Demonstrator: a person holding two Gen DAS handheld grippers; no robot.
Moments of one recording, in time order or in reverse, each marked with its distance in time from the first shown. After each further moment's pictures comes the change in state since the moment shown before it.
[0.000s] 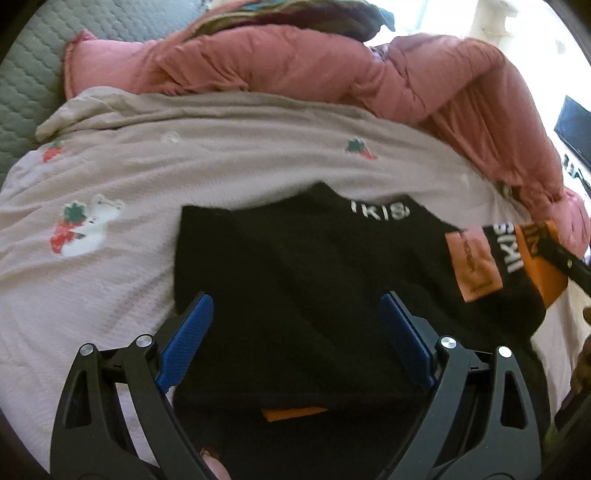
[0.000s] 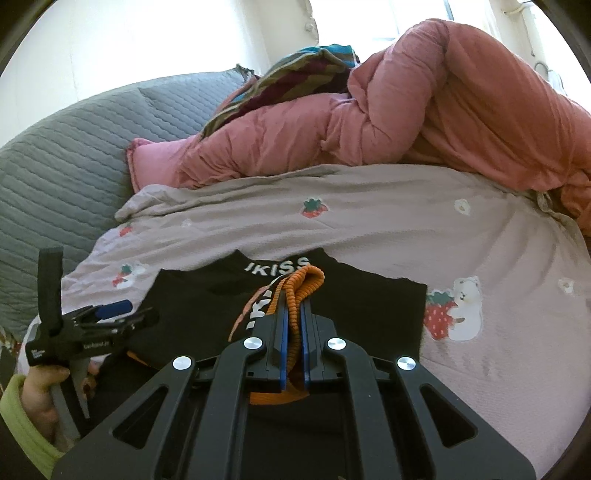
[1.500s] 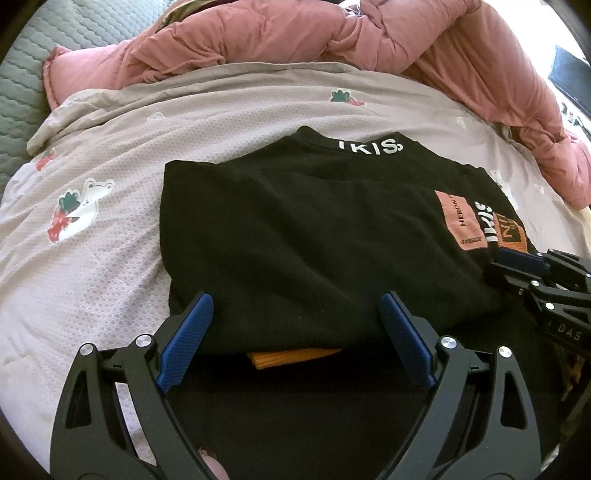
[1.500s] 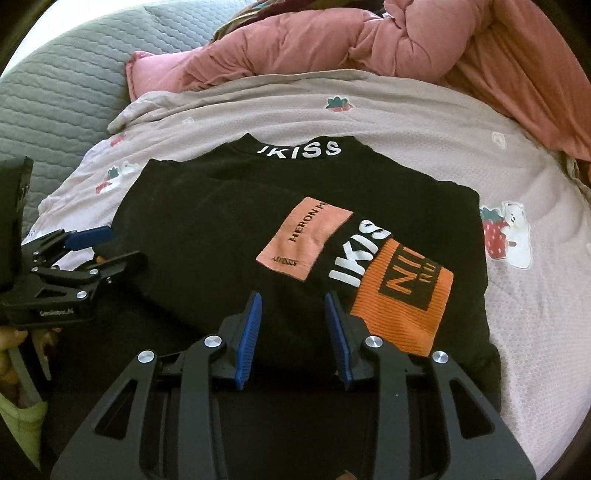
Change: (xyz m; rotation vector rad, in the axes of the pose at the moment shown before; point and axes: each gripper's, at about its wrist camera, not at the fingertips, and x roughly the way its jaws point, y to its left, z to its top) left arm 0.008 -0.016 -0.031 0.122 0.092 0.056; right arm 0.057 0.032 -0.061 -0.100 0.286 -0.019
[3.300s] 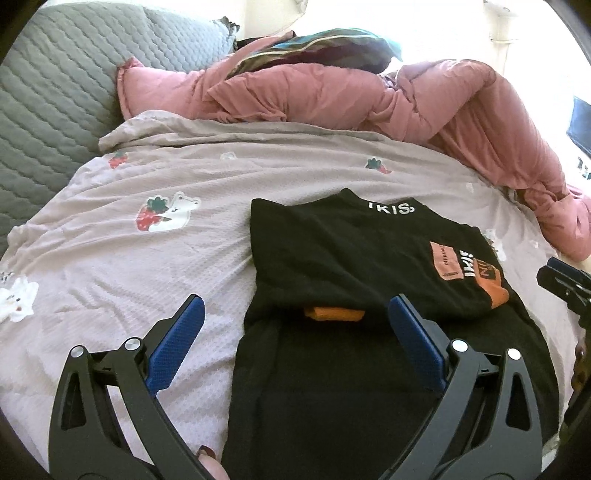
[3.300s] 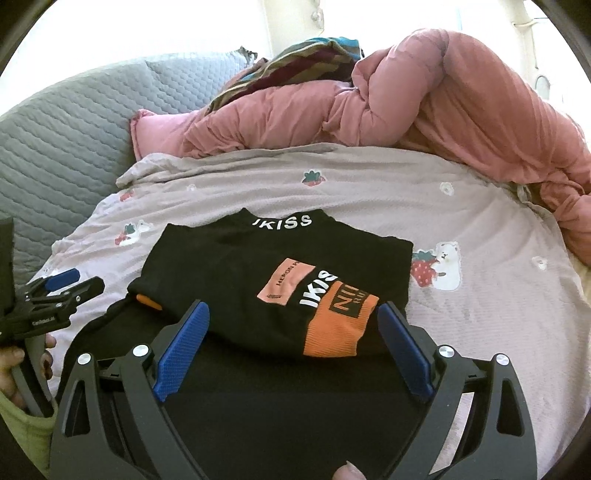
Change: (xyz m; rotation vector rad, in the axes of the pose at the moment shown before) left arm -0.102 0.022 -0.031 -0.138 -0.199 0.087; right arm -0.104 -0.005 -0.009 0.040 -0.228 -0.046
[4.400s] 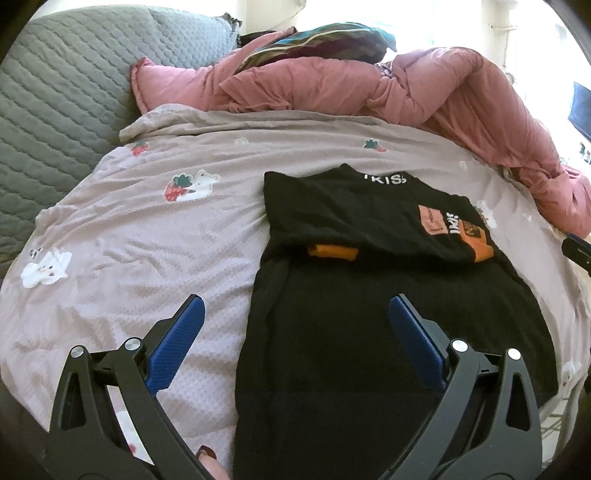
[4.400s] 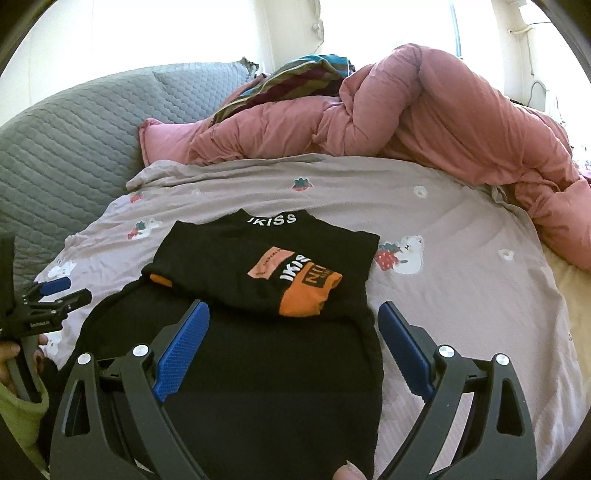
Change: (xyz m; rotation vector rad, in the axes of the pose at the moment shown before) left arm -0.052 -0.006 -0.039 0.019 0.045 0.049; right arm -0.071 -0.023 -0.030 -0.011 -0.033 -0.002
